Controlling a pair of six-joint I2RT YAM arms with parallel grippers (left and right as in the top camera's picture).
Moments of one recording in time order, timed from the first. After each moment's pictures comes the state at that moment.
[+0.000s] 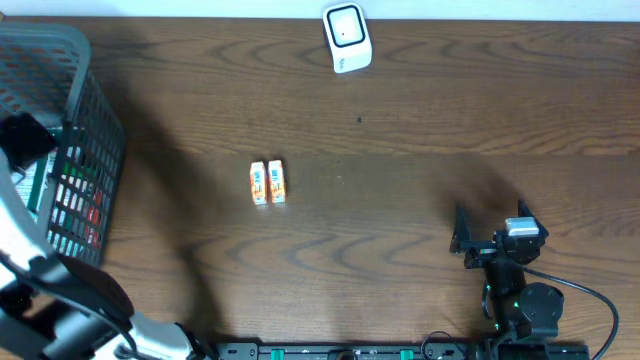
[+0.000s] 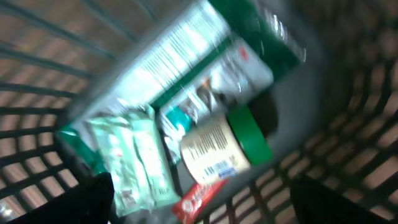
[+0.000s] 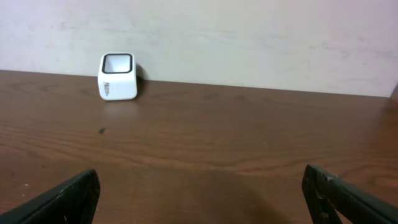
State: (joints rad) left arm 0.65 1.76 1.70 -1.13 -0.11 -0.10; right arm -0.01 0.01 0.01 -0.06 -0.08 -0.04
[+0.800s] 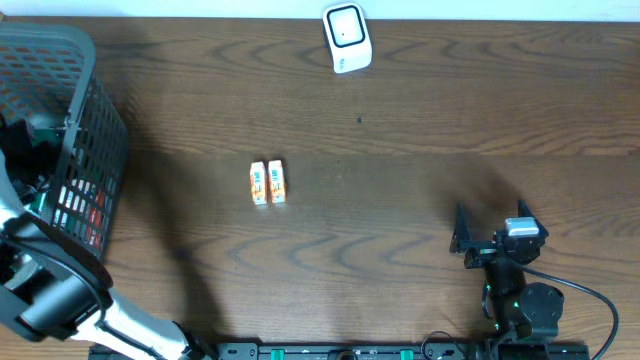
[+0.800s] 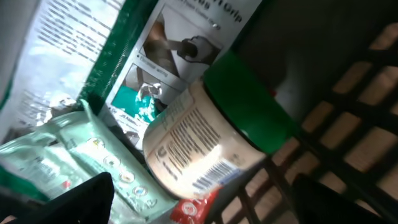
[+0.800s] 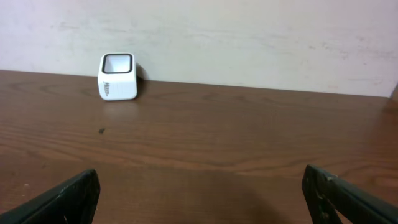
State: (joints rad) left arm 0.72 1.93 1.66 -1.16 0.07 0.18; right arm -0.01 0.01 0.01 -0.06 -0.08 -0.04
